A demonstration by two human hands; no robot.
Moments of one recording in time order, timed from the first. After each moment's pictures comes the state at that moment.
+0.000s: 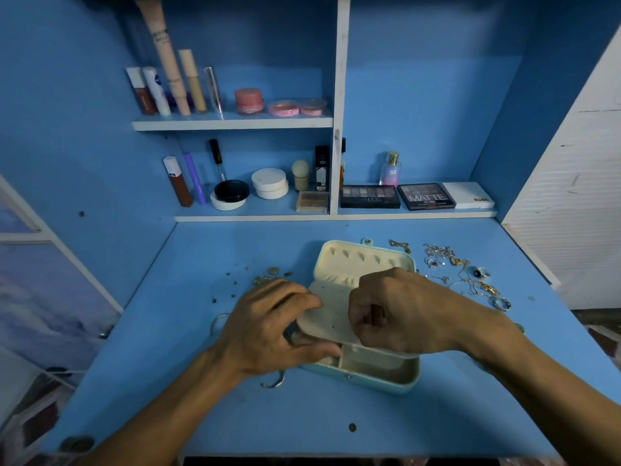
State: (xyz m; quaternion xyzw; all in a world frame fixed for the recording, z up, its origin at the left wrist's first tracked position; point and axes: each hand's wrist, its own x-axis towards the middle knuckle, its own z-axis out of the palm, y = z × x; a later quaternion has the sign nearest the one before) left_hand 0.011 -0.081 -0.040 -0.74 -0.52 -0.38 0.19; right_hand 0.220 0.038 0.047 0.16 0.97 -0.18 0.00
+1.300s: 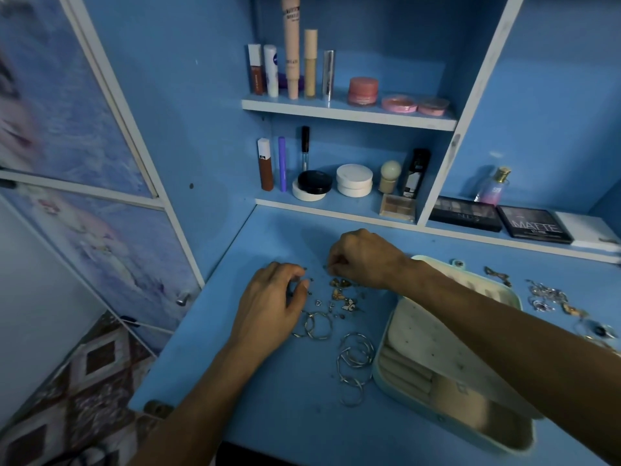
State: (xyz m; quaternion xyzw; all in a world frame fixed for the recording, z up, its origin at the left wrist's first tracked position) left_hand -0.073 -0.122 -0.066 -0.45 -0.81 -0.37 0.06; right_hand 0.011 0.069 -0.003 0.13 0.98 -0.12 0.00
